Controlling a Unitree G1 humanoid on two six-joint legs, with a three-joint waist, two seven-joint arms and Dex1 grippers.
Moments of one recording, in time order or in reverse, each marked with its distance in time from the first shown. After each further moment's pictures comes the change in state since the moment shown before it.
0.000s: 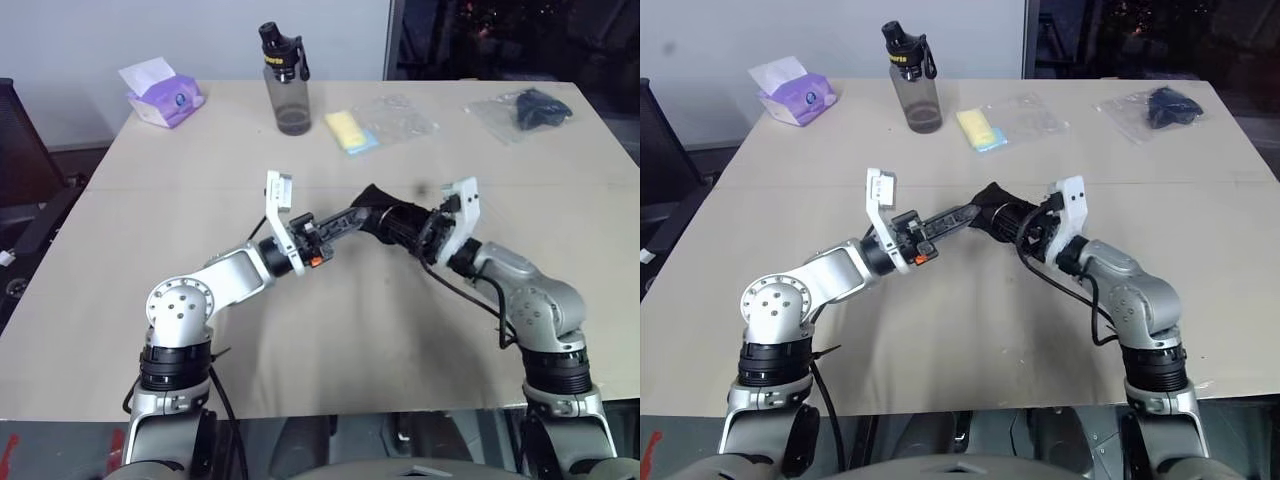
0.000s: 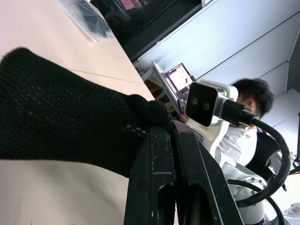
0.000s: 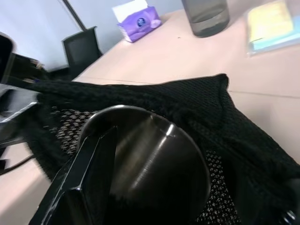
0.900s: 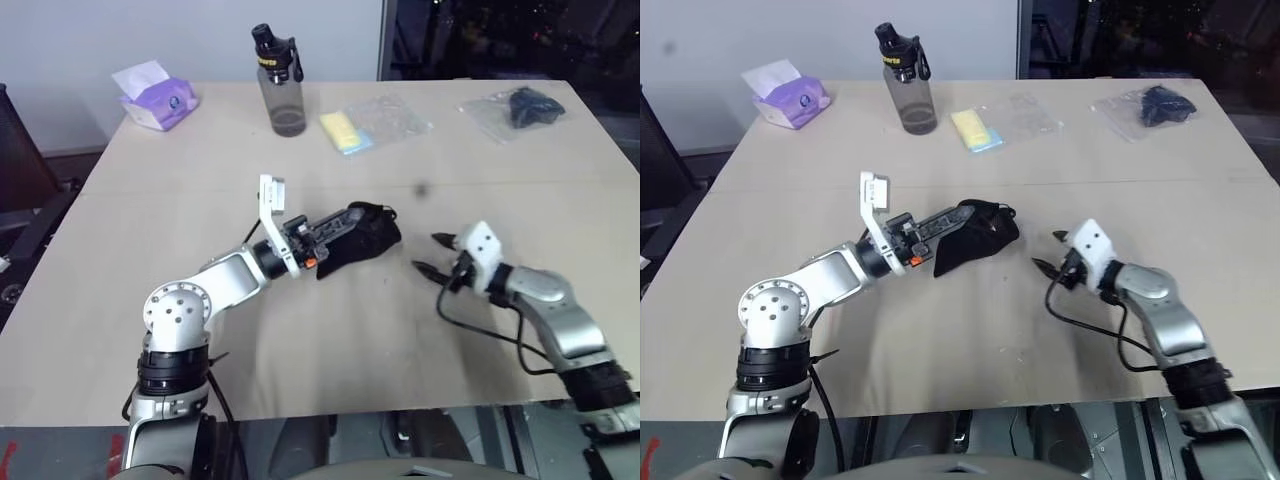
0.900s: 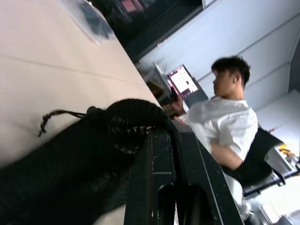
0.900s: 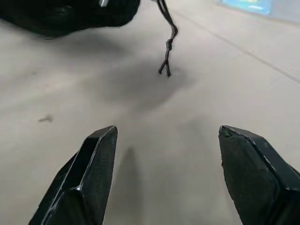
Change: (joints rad) left arm 0.049 0.013 0.027 0.001 0.055 0.011 -0.070; right arm 0.079 -0.200 0.223 0.330 -0.548 -0.683 0.254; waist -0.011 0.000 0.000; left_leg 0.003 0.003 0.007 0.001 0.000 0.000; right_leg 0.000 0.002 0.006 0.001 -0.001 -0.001
